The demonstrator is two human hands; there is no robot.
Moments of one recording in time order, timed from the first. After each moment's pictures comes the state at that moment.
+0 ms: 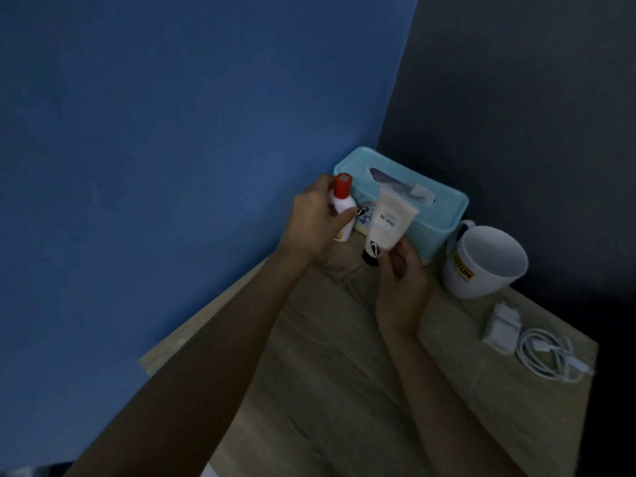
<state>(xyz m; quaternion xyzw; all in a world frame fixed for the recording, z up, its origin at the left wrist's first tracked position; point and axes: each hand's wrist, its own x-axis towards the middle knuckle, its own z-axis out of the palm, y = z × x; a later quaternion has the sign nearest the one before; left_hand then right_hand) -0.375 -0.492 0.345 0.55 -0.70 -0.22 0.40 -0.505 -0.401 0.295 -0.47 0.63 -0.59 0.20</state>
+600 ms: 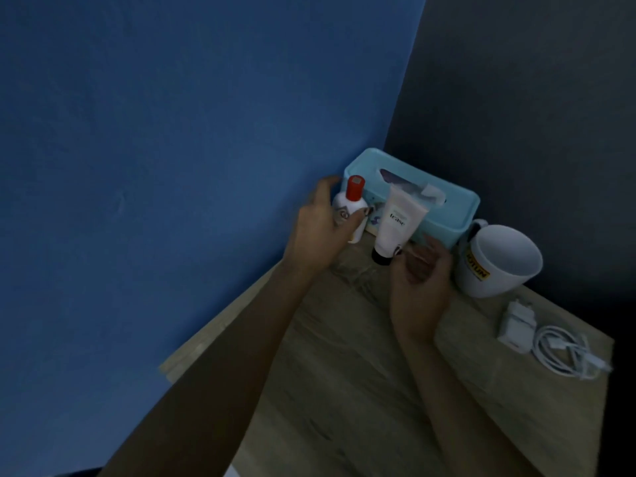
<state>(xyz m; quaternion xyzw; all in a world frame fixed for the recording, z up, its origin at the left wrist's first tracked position) -0.363 -0.474 0.344 0.54 -0.70 -0.24 0.41 -0.501 -0.397 0.300 -0.40 0.65 -0.63 0.16</state>
